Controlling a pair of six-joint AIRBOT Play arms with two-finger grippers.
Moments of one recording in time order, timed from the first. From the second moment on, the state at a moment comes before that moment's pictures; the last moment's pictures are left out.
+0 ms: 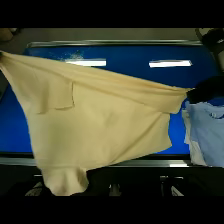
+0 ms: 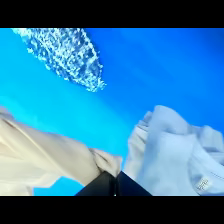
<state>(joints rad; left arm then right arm) 0.06 -0.96 1.44 1.41 -1.05 -1.62 0.12 -1.05 1.46 -1.73 1.45 1.26</state>
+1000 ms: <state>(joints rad) 0.16 -1.36 1.13 1.27 -1.16 -1.59 0.03 -1.46 1.30 -1.44 0.88 1.27</state>
